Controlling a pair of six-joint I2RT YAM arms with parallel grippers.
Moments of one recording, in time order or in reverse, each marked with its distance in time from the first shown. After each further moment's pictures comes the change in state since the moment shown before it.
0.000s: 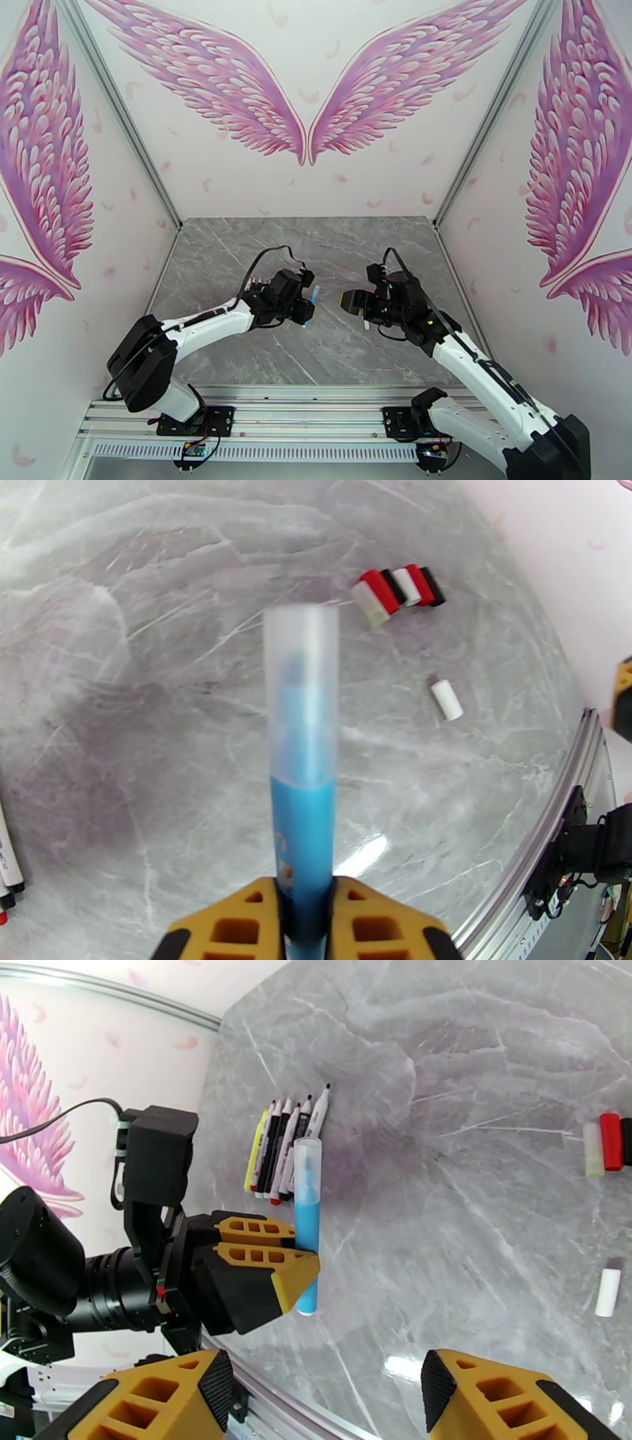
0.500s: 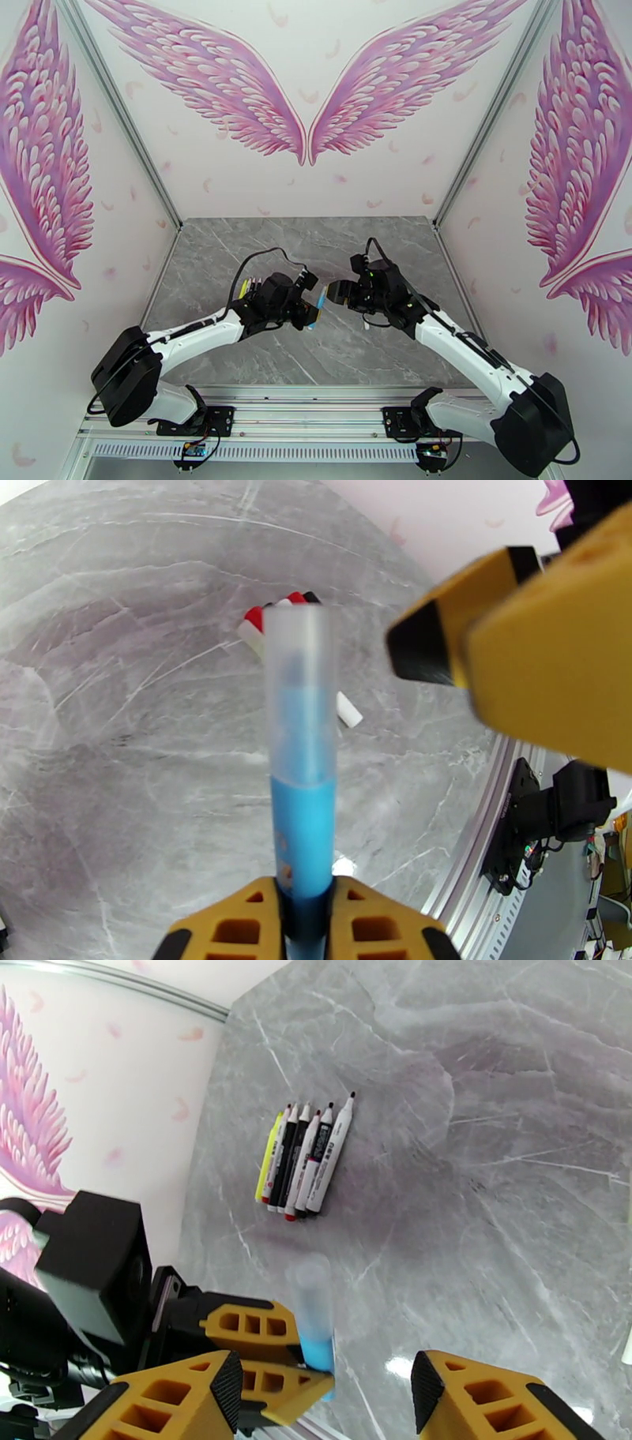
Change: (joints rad) left arm -0.010 -0.079 -0.083 0.147 0.153 0.071; right arm 0.078 0.193 0.126 0.074 0.036 0.010
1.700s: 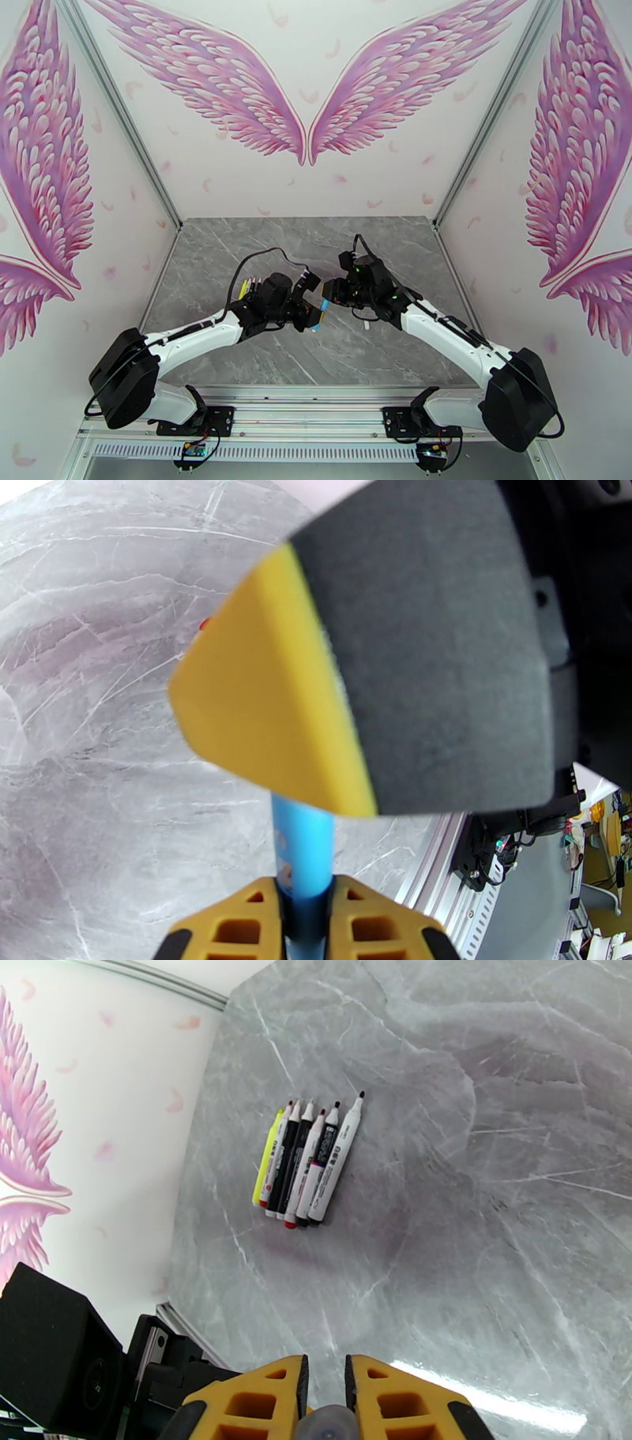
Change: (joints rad) left arm -0.006 -0.015 -0.006 0.036 0.057 -0.031; right arm 0.040 0.102 0.039 0.046 0.024 -0.004
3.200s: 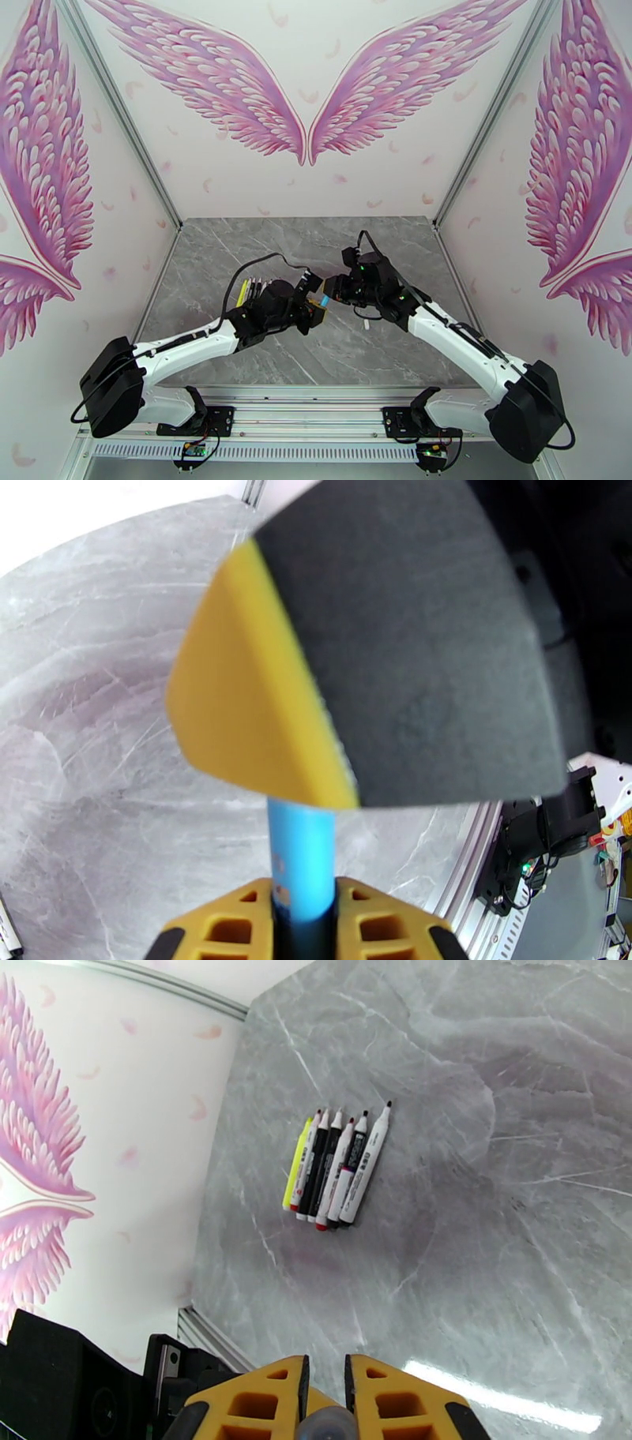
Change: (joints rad) left arm -0.098 -0.072 -0.018 0.050 -0.214 0.036; right arm 0.003 -0.074 0.043 -0.062 0.028 0.053
